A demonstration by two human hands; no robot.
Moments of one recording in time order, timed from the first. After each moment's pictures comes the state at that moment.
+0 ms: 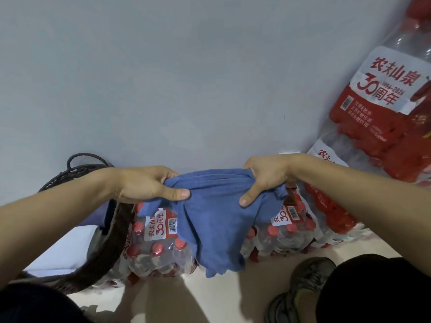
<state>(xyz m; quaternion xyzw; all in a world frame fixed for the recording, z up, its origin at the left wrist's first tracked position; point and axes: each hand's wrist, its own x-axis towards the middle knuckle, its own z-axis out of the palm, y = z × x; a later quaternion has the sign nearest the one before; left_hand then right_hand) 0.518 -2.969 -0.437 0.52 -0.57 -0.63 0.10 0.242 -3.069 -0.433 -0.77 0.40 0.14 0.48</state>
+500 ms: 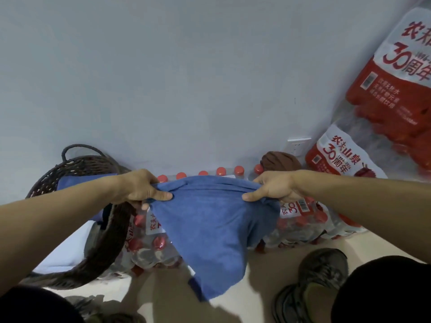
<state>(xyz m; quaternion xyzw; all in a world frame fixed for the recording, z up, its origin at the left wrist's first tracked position) 0.542 -2.987 -0.506 0.75 -0.46 -0.47 0.04 0.227 -3.076 -0.522 -0.60 0.52 0.10 0.60</state>
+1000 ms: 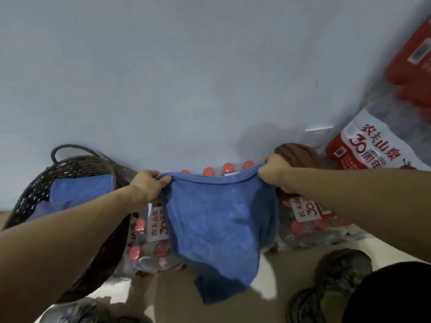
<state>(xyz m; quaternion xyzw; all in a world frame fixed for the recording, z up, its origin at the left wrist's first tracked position) 0.554 -3.025 -0.595 0.81 -0.33 -0.42 0.26 0.258 -3.133 -0.588 -0.65 0.65 -0.03 0.40</state>
